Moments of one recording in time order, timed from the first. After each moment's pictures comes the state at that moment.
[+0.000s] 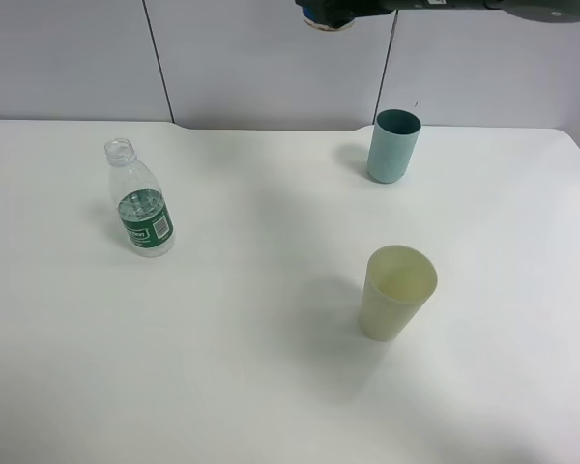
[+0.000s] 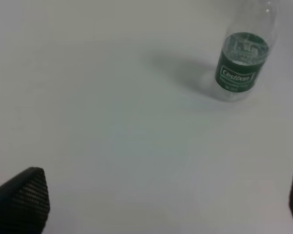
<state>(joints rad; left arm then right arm) 0.00 -0.01 -0.50 -0.02 1.05 0.01 0.40 1.70 -1.26 -1.17 -0.39 0.84</state>
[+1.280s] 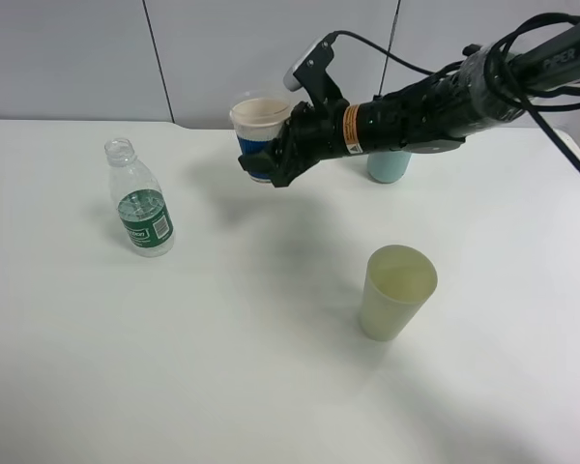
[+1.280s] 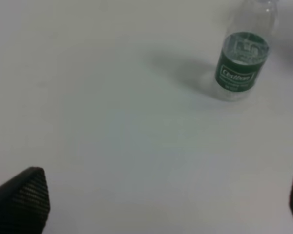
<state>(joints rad) 0.00 -0.01 -0.50 -0.02 1.05 0.01 0.41 2.13 -1.26 -1.25 -0.70 0.69</state>
